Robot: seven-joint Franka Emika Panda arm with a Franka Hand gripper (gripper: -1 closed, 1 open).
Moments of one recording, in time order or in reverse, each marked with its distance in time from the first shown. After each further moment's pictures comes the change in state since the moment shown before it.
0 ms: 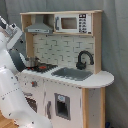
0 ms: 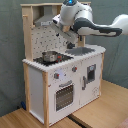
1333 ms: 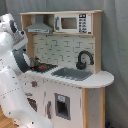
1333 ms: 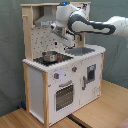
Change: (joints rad) arm -0.130 -0.044 -0.001 0.016 0.367 -0.021 0.003
